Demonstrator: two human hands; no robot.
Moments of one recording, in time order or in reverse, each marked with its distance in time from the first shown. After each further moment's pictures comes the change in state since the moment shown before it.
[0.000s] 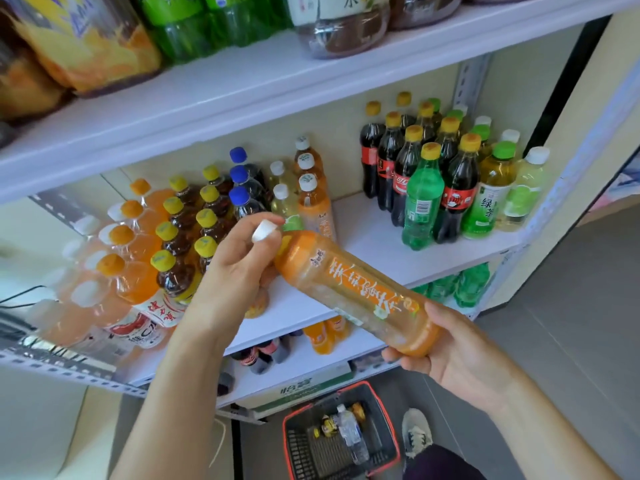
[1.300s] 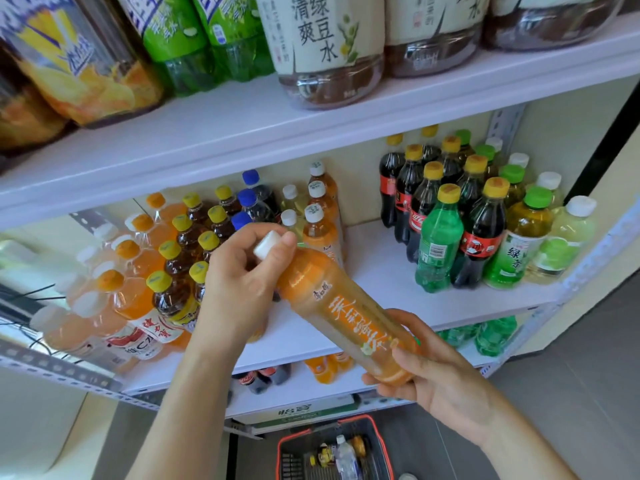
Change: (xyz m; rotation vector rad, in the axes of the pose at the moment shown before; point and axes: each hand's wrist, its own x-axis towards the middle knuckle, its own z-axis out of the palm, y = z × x) left_hand 0.032 0.023 0.046 0.092 0.273 0.172; right_hand 0.047 -0.033 -0.028 -0.135 -0.128 0.076
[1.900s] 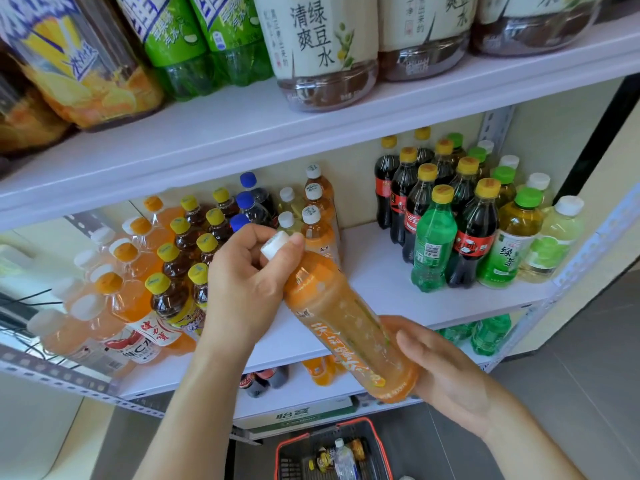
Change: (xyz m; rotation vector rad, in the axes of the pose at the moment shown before) left_hand -0.004 0.001 0.006 0.044 0.092 0.007; right_hand -0.005 -0.007 0.006 -0.160 -0.039 -0.020
